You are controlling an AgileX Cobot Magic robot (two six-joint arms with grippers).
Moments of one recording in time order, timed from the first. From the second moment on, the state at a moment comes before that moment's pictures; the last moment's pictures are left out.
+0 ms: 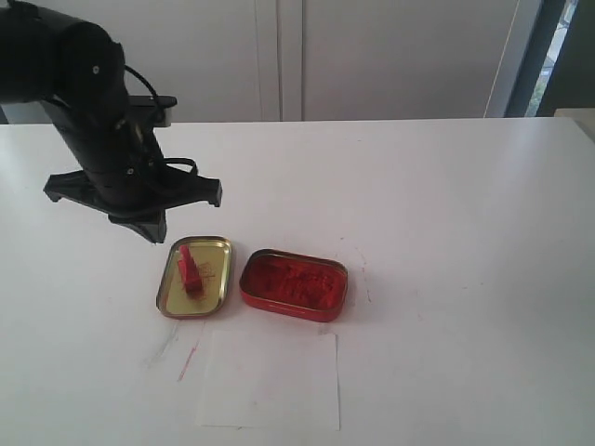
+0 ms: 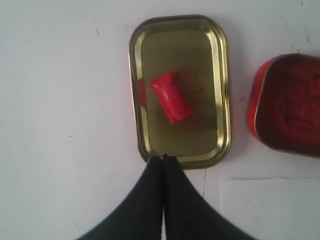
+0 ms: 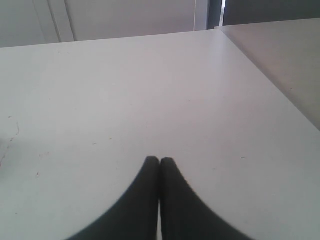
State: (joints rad) left arm -0.54 1.74 -1.35 0.08 0.96 -0.46; right arm -0.10 0.00 0.00 0.05 0.36 0.04
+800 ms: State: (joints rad) left arm -0.57 1.87 -1.39 0.19 0.88 -0.78; right arm -0.10 0.00 0.00 0.05 0.36 0.05
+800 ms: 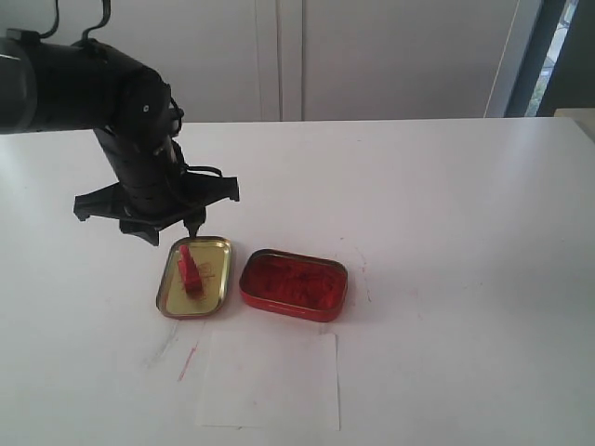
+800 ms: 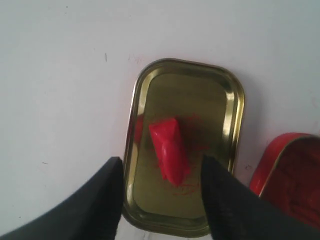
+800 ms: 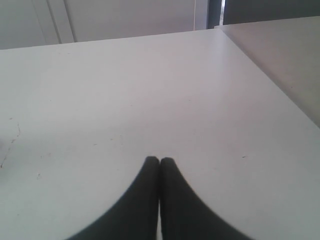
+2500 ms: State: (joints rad) left arm -0.57 1.98 -1.39 0.21 0.85 -0.87; right arm -0.10 0.00 0.00 0.05 0.36 0.06
